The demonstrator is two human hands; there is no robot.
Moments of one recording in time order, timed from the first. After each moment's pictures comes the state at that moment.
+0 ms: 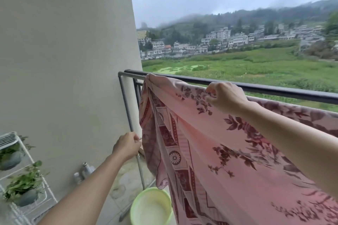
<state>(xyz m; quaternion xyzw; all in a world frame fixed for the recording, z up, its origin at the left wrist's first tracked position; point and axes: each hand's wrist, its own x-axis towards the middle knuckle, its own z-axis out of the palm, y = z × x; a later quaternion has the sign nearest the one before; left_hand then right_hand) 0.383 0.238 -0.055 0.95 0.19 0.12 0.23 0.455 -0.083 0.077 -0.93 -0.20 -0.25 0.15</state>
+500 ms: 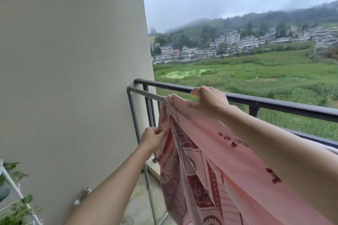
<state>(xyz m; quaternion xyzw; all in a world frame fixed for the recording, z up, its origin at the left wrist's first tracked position) 0.639 0.331 -0.017 0.85 0.14 0.14 0.48 0.688 0.128 0.095 -0.93 -0.24 -0.23 0.16</state>
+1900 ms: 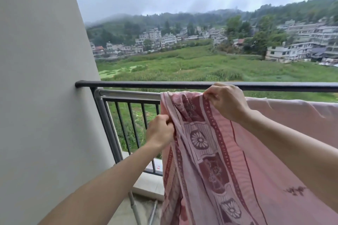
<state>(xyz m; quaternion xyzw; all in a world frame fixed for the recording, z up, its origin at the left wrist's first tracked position) 0.705 0.413 -0.001 0.90 -0.13 0.09 0.41 0.686 0.190 0.050 -0.90 -0.10 -0.41 0.15</state>
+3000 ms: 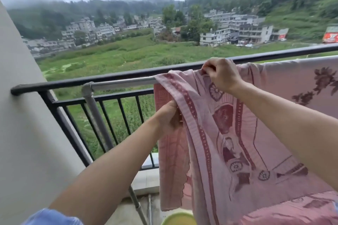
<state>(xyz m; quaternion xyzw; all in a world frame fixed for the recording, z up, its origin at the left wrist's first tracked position) 0.788 0.491 -0.014 0.59 -0.21 -0.40 0.67 0.718 0.302 0.050 -0.89 0.16 -0.38 0.19</state>
